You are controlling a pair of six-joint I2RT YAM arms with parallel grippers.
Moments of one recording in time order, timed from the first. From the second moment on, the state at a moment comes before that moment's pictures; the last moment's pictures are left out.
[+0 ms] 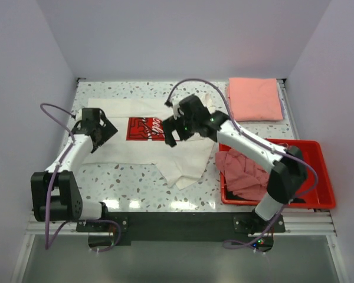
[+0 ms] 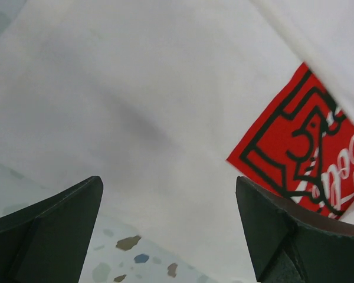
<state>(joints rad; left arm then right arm) 0.04 1.41 0.97 -0.47 -0.22 -0.70 0.67 1.80 1.60 -0.60 -0.08 0.11</state>
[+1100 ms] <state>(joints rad) 0.04 1.52 0.79 -0.35 -0.21 -0.67 0.99 1.61 0.84 -0.15 -0.20 0.42</state>
